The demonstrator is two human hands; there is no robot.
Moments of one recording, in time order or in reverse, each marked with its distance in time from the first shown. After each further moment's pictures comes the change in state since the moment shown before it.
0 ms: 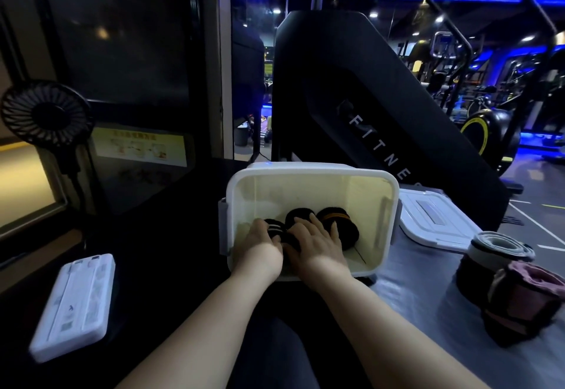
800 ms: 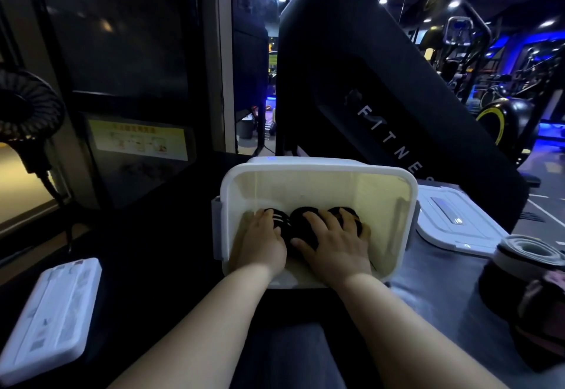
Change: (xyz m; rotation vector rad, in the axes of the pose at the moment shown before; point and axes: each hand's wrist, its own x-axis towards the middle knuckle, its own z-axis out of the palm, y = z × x) left_hand 0.036 0.001 0.013 -0.047 -0.081 0.139; right_hand 0.024 0.029 0.002 -0.247 0.064 0.129
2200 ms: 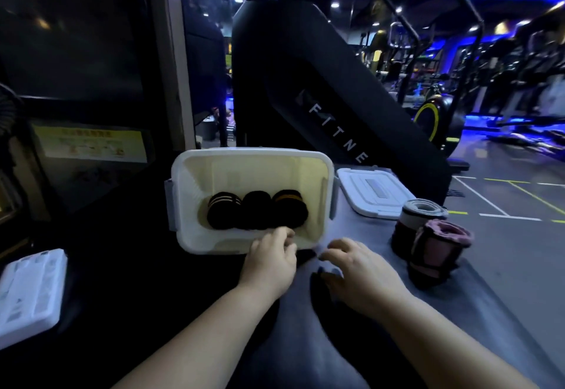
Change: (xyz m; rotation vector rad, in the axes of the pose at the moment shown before) left_hand -0.095 0.039 0.043 -0.042 -0.010 0.315; right_hand -0.133 0.085 -0.060 0.019 -0.084 -0.132
